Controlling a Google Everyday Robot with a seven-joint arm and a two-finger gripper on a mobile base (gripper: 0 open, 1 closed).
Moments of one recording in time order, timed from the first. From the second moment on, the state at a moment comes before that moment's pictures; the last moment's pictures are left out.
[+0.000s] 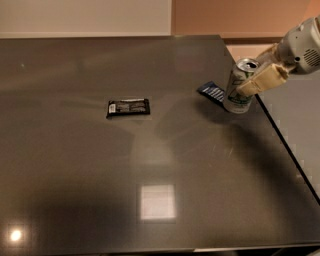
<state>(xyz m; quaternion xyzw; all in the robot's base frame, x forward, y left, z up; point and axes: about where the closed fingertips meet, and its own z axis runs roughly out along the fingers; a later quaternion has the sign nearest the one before) 0.554 -0.207 0.958 -0.53 0.77 0.15 0.33</state>
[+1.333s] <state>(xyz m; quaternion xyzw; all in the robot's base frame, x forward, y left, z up) 0.577 -0.252 0.907 -0.47 0.81 0.18 0.31</state>
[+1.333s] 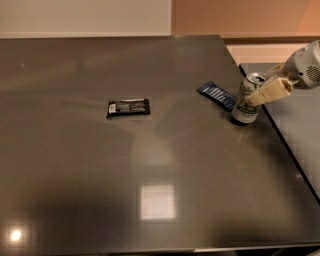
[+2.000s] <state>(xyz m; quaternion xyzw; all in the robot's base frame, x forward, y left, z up) 0.585 -0.255 0.900 -0.47 0.80 0.19 0.31</state>
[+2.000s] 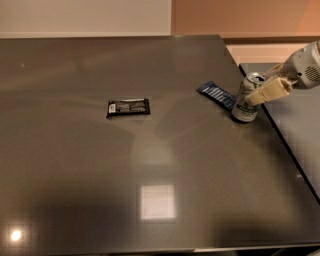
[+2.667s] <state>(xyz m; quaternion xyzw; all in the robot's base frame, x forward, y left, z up) 0.583 -0.256 0.897 -0.47 0.81 0.19 0.30</state>
